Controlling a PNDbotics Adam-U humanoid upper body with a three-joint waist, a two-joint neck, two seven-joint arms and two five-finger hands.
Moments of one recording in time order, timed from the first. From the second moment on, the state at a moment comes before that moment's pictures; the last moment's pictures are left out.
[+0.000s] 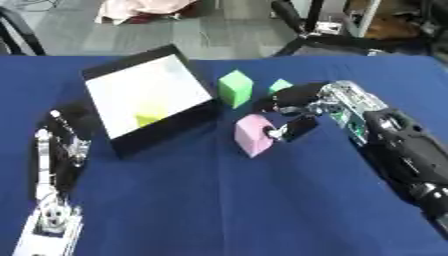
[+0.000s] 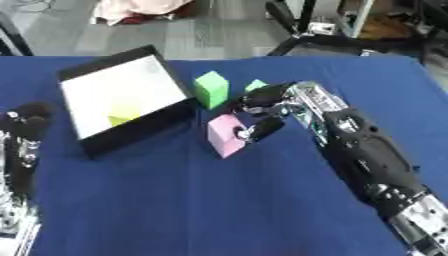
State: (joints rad) left arm -0.13 0.12 -0.13 -1.75 -0.18 -0.10 0.32; right arm -0.81 -0.37 0.43 -1.02 0.97 -0.60 0.59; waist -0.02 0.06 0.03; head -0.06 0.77
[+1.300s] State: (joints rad) left arm -0.13 0.12 -0.13 -1.75 -0.18 -0.10 0.32; right arm -0.77 -0.39 0.50 -1.23 0.61 -0.48 0.71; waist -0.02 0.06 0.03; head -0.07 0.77
